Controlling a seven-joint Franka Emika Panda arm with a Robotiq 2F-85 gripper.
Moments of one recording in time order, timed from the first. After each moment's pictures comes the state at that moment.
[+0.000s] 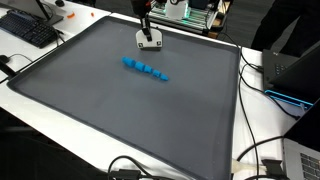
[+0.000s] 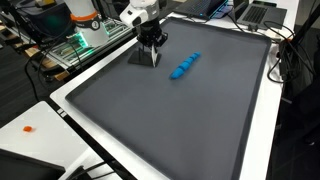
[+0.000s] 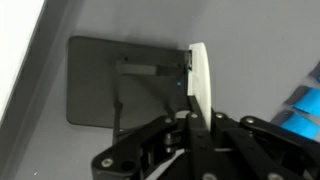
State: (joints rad) arm 0.01 0.03 0.00 -2.59 0.33 2.58 0.78
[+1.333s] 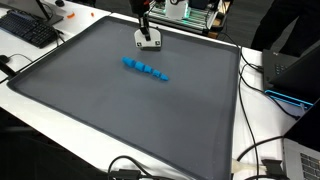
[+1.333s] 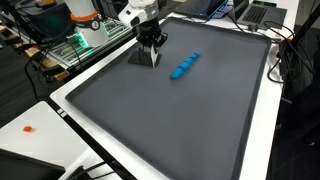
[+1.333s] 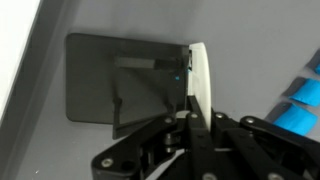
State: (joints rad) arm 0.01 0.03 0.00 -2.59 0.34 2.58 0.79
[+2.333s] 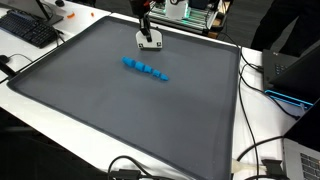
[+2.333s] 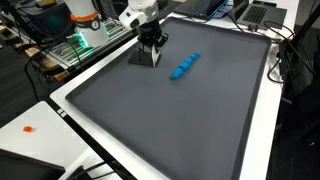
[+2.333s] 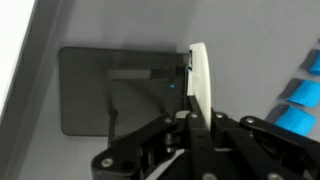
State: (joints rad) arm 0.01 0.04 0.00 -2.59 0.43 2.58 0.76
